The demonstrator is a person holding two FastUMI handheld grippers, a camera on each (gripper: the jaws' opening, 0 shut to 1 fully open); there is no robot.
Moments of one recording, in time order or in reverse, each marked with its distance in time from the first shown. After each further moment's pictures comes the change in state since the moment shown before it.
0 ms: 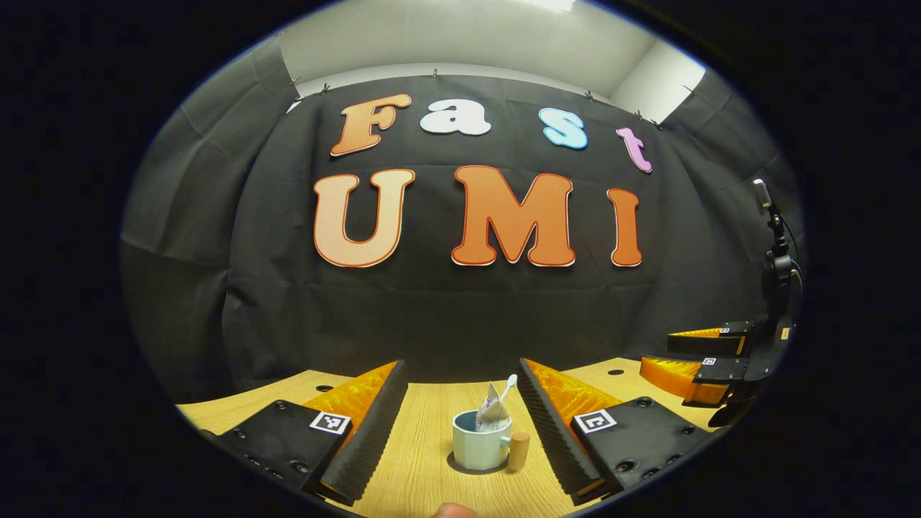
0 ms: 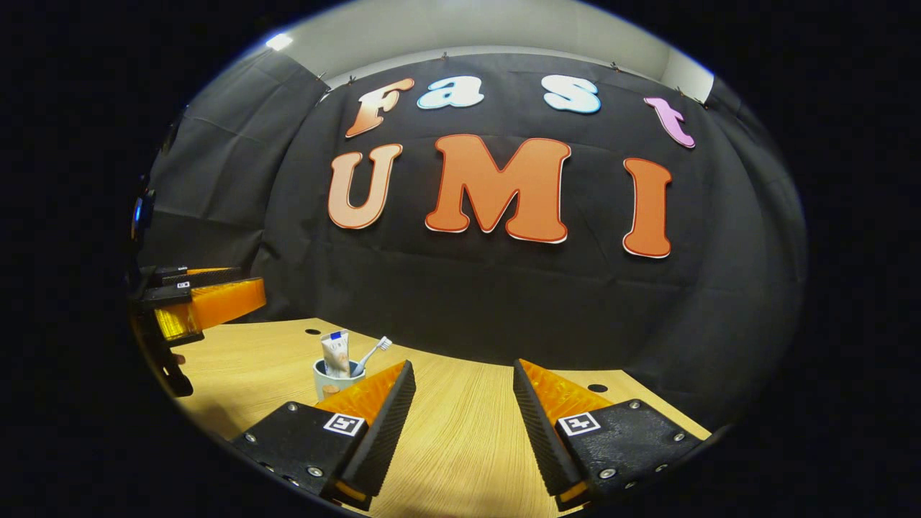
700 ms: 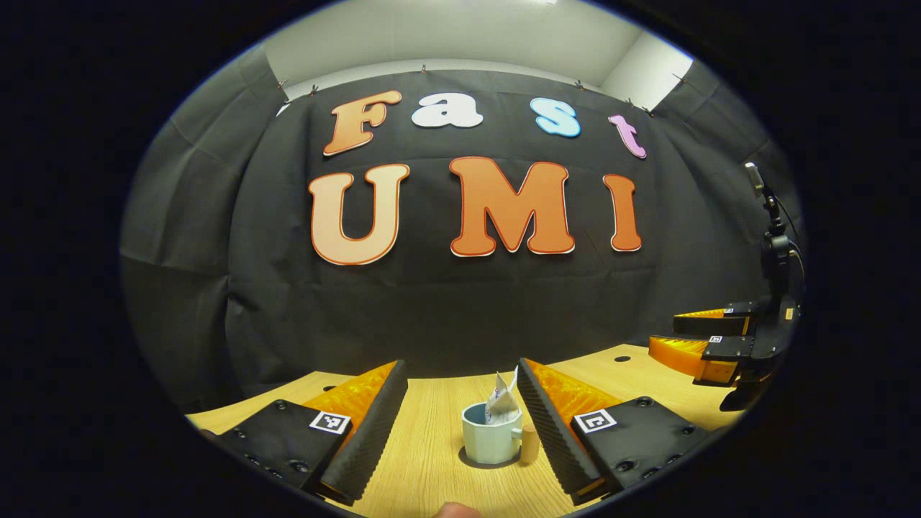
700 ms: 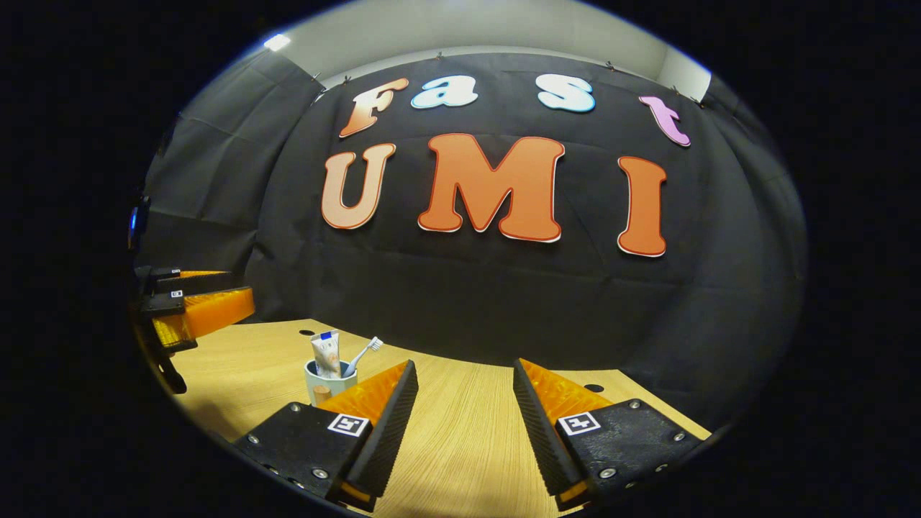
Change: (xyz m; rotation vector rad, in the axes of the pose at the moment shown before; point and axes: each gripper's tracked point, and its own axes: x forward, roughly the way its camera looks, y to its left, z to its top) left arm -0.013 0.015 -0.008 0.060 0.017 -0.001; right arm 0.004 -0.009 0.000 -0.008 -0.016 -0.028
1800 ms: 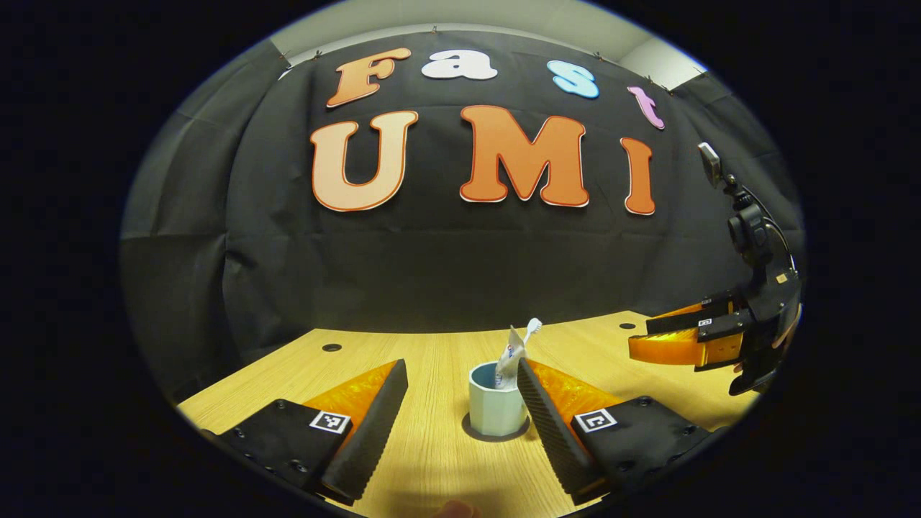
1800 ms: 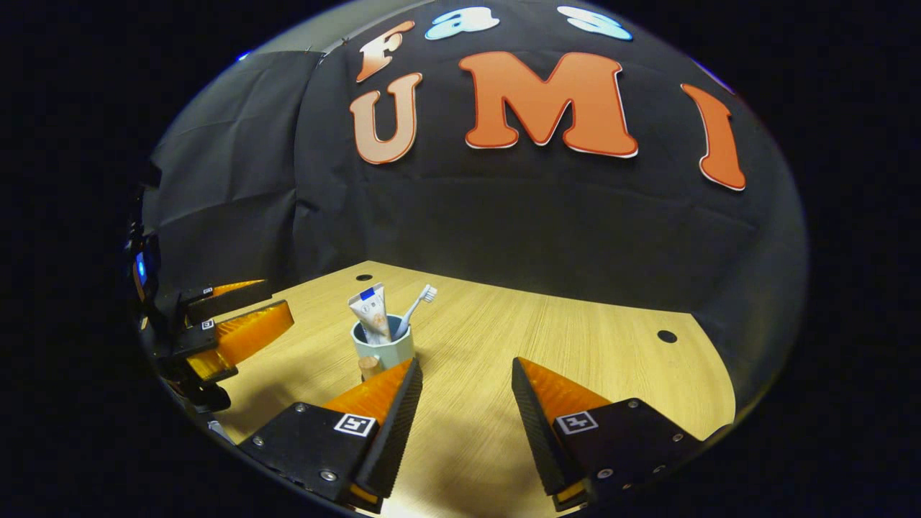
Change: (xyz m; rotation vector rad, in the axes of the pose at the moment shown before) left arm 0.011 0.005 -0.047 -0.049 0.216 -0.001; right arm 0.028 0.046 -0.043 0.068 0.356 0.264
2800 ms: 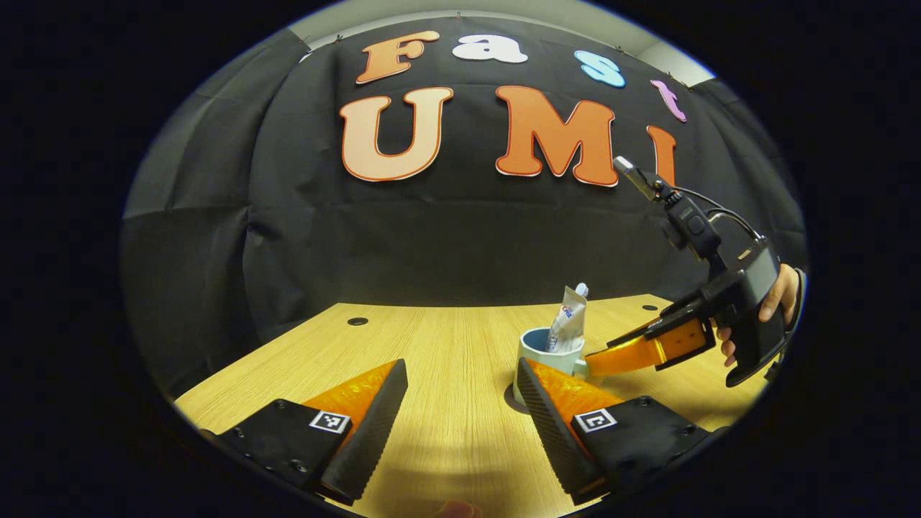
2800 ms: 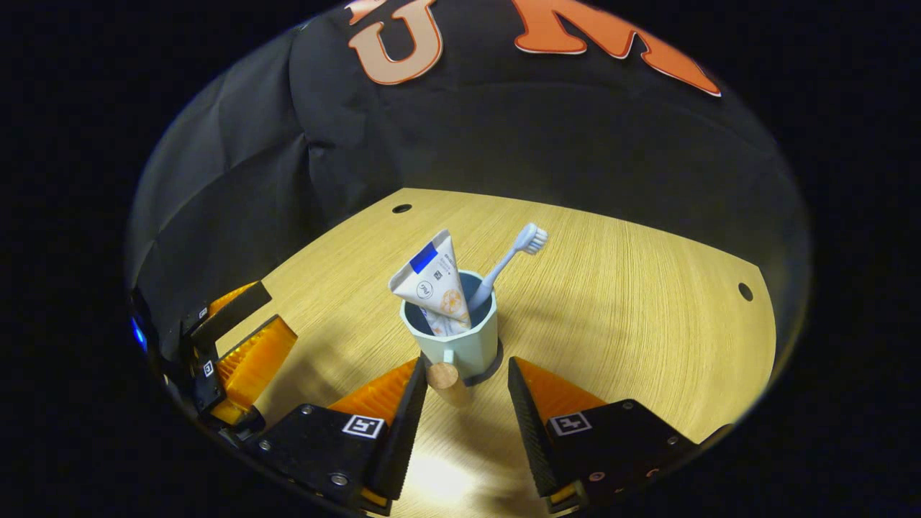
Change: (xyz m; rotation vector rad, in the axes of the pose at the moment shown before) left arm -0.008 0.059 -0.041 -0.023 0.092 0.068; right arm 0.074 0.098 -0.038 0.051 0.382 0.192
